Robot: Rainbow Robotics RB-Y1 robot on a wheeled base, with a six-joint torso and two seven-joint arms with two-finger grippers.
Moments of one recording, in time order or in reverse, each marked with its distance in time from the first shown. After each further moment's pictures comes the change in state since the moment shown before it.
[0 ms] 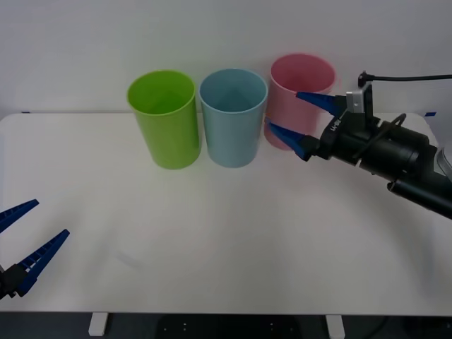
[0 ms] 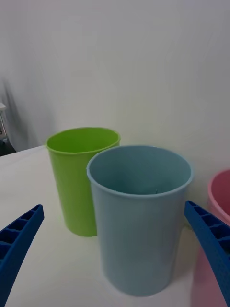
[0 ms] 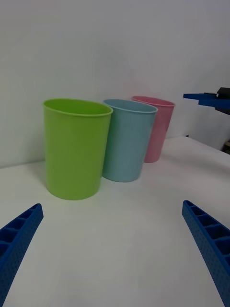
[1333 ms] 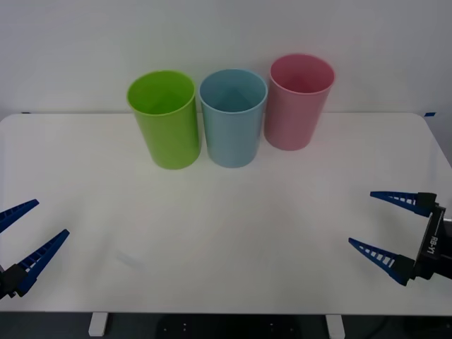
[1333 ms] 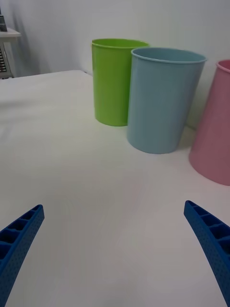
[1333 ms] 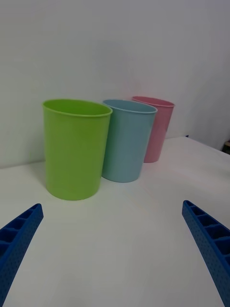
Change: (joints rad) right arm 0.608 -0.072 -0.353 -0.204 -0.003 -0.349 0.225; left arm 0.000 0.000 0.000 0.000 0.000 0.000 0.000
